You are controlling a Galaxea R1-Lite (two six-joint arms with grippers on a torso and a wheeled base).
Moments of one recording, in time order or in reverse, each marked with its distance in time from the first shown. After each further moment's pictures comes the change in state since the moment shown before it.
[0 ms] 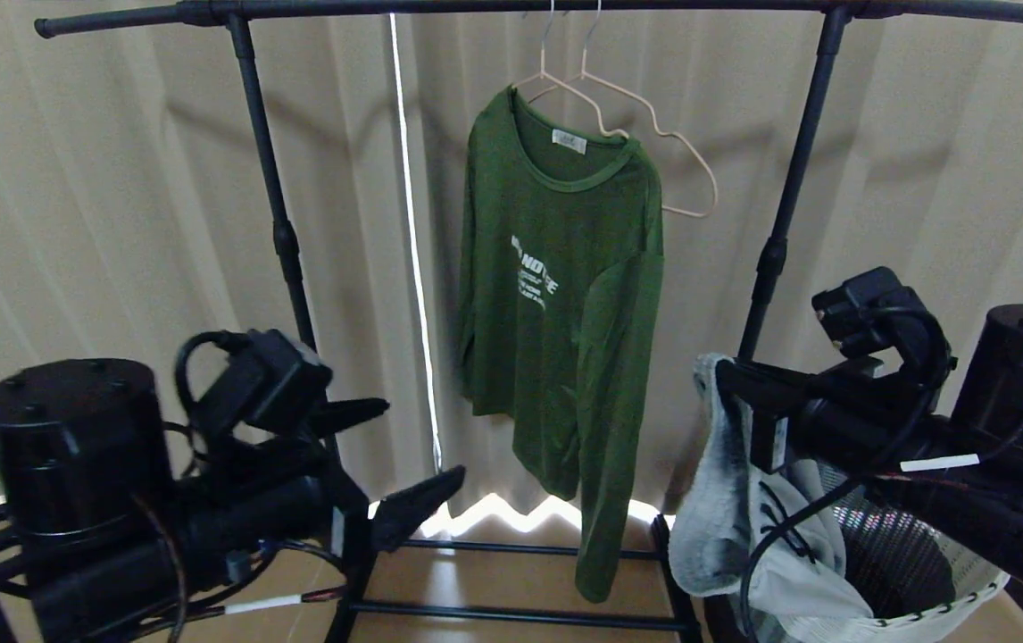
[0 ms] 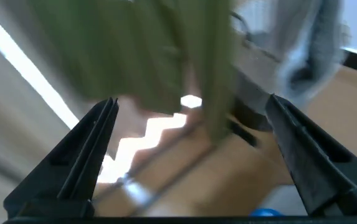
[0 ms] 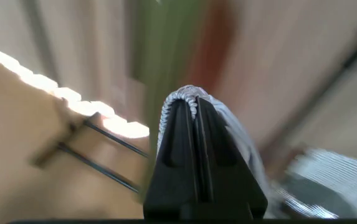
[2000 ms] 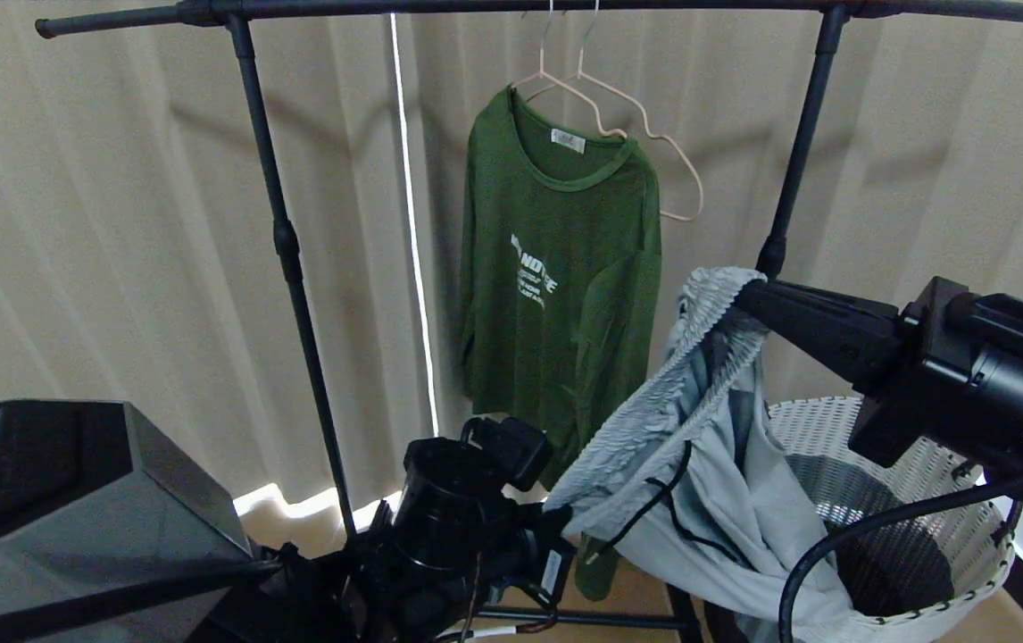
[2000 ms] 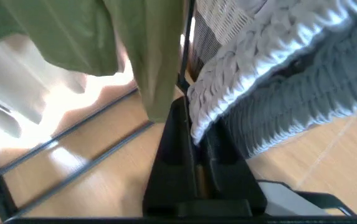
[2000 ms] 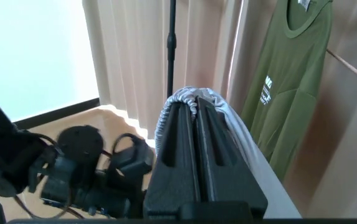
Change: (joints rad) left arm -0.253 0.524 -0.219 -0.107 0.249 -0.214; right arm 0.105 -0.201 -0.057 -0.029 0.292 0.117
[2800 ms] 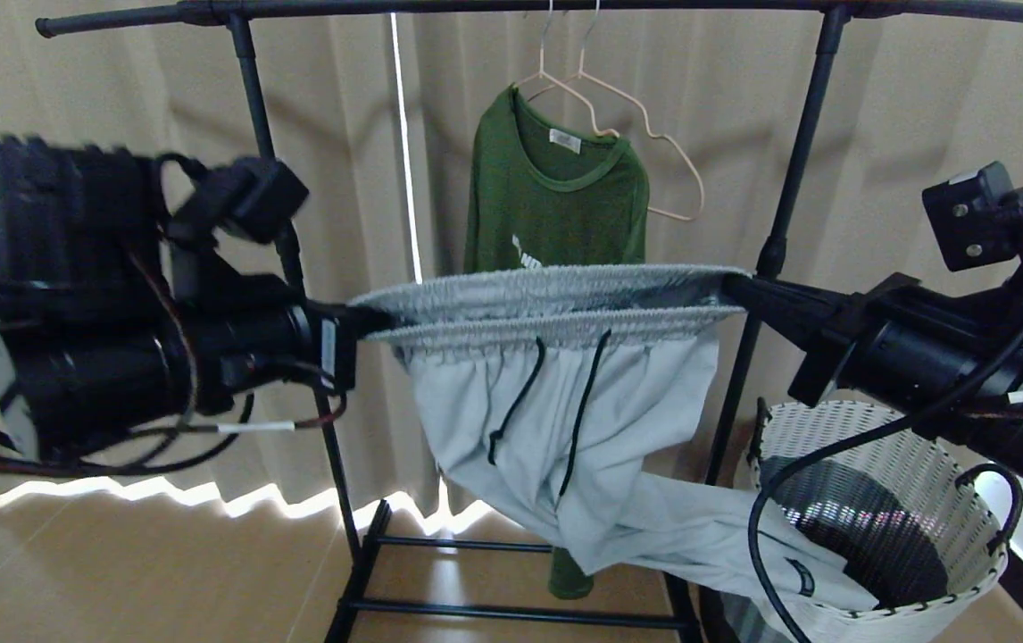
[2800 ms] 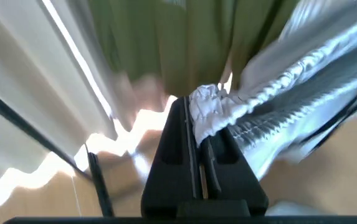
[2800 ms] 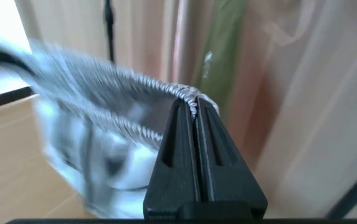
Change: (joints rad) left arm 0.361 -0.553 -0.311 0.700 -0.094 0.141; right arm -0.200 0.135 -0.029 -0.043 -0.012 -0.089
